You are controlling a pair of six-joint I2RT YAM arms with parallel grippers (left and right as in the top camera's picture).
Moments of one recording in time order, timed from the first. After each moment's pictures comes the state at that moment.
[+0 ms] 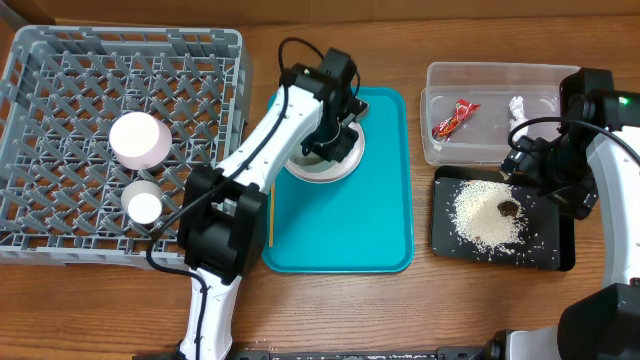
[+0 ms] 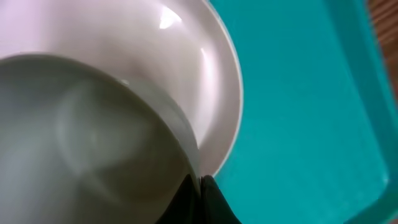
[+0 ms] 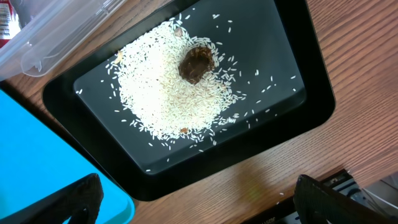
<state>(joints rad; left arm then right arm) -0.47 2.21 1.96 -1.21 0.16 0.12 -0.16 1.61 1.50 -1.47 0.04 0.49</state>
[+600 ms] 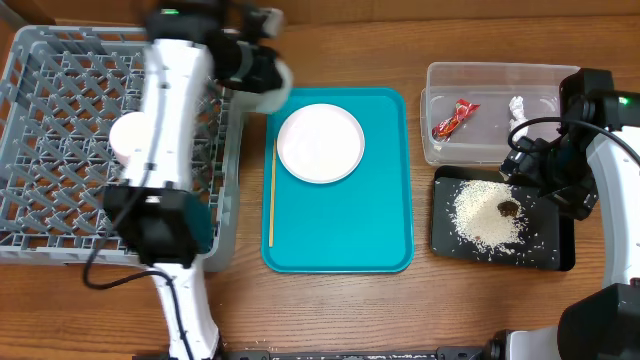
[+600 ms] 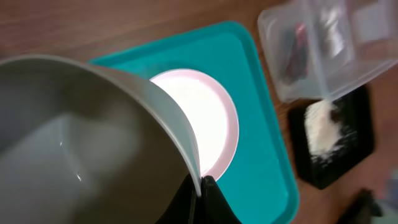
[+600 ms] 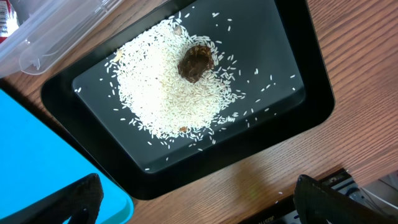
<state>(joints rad) -0.05 2.20 2.35 -1.39 0.60 0.15 -0.16 1.61 1.50 -1.47 0.04 0.49</state>
